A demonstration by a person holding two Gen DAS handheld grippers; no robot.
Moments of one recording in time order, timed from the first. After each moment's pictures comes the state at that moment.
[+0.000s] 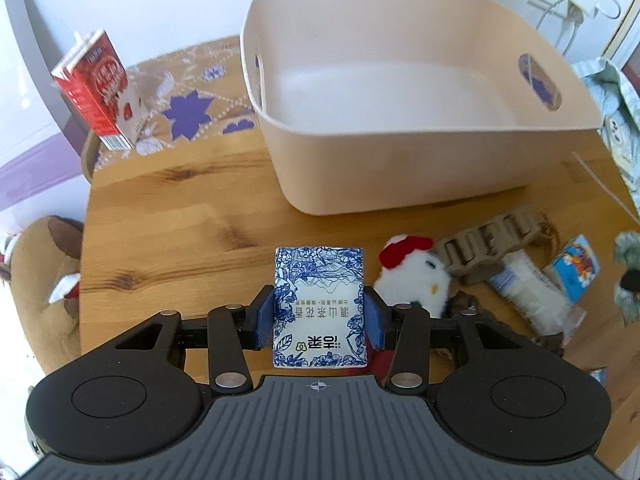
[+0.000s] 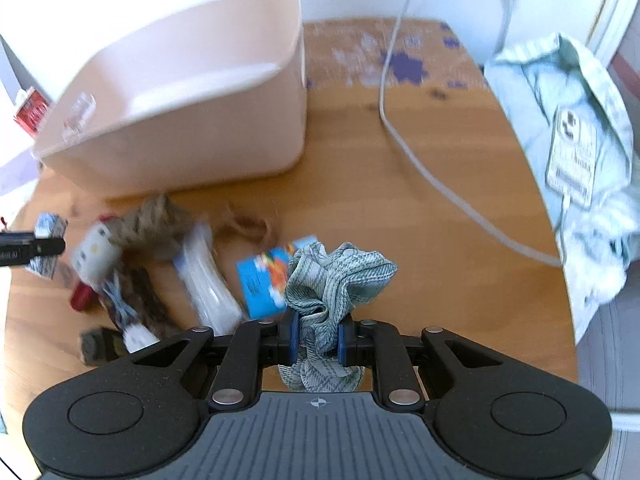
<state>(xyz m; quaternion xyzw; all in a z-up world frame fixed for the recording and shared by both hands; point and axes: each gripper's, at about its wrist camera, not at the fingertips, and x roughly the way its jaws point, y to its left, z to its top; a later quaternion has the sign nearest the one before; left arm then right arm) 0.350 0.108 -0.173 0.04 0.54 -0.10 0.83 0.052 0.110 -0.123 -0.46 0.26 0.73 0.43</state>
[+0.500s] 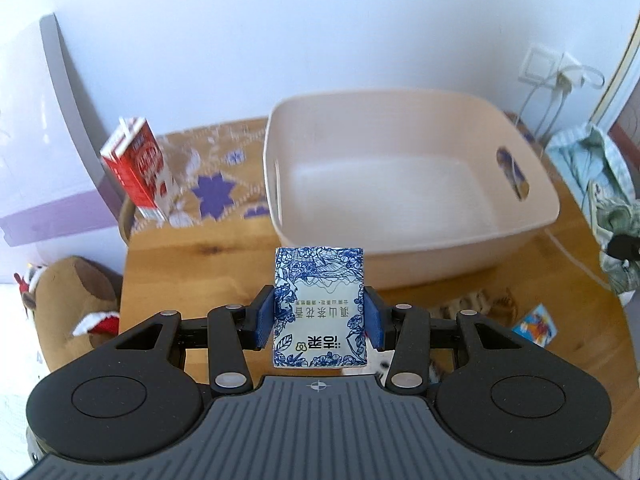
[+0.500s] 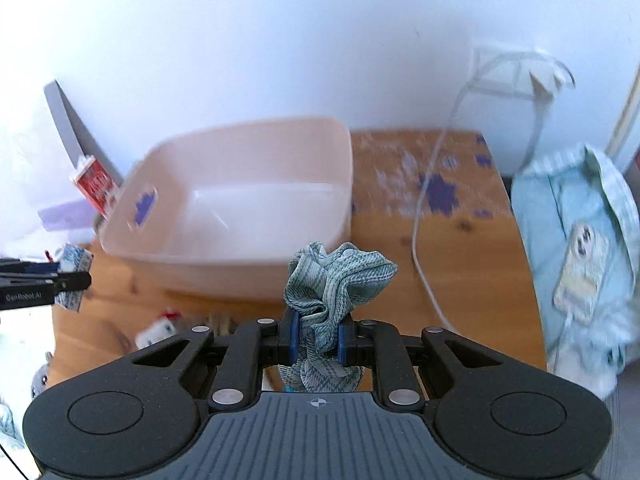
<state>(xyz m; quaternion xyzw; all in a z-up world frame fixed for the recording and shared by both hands) 0.351 0.107 -0.091 0.01 0.47 -0.09 0.88 0.020 0.136 -0.038 -0.40 0.19 0.82 0.36</state>
